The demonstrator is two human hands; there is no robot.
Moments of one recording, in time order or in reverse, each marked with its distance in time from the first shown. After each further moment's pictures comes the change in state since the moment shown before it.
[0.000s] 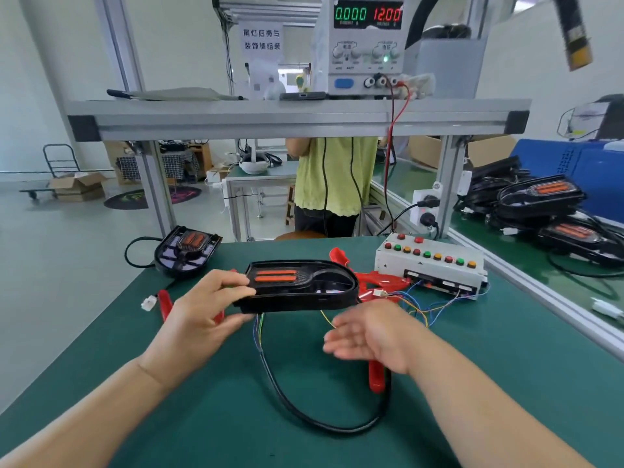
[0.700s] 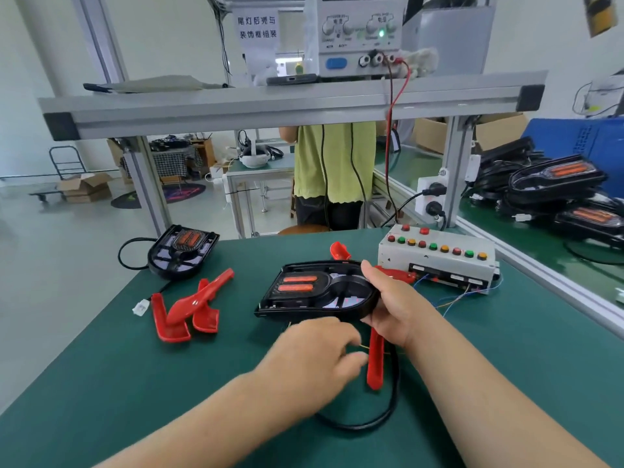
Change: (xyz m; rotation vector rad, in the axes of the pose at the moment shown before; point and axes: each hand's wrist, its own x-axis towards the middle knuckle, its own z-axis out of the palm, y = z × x) left_hand 0.023 0.097 0.081 0.103 -0.520 -0.109; right_hand 0.049 -0.005 -0.029 0.456 0.053 -0.215
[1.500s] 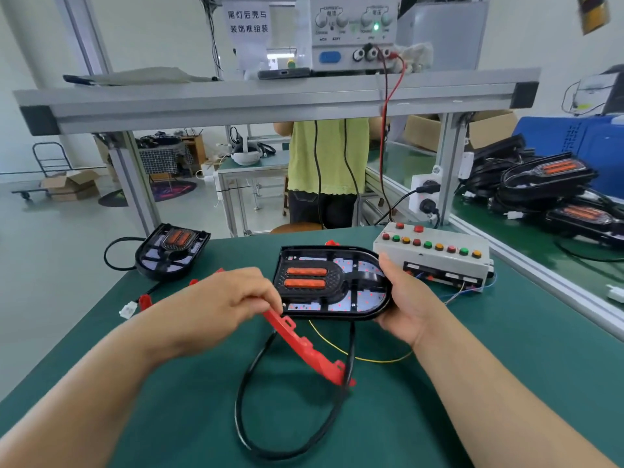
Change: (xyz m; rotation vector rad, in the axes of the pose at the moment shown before) left_hand -0.003 -0.069 -0.089 -0.062 -0.120 -0.057; right_hand 0.006 -0.007 -0.016 0.099 -0.020 -0.033
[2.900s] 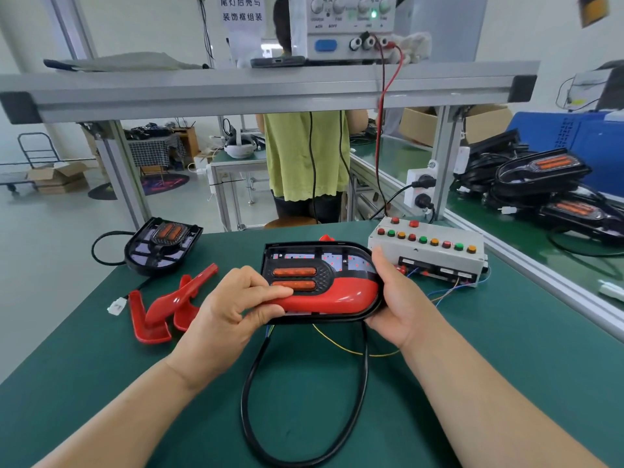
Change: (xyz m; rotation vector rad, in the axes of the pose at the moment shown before) left_hand 0.007 -0.013 0.061 -0.272 0.503 0.191; right_hand -0.011 0.005 0.011 0.095 -0.032 0.036
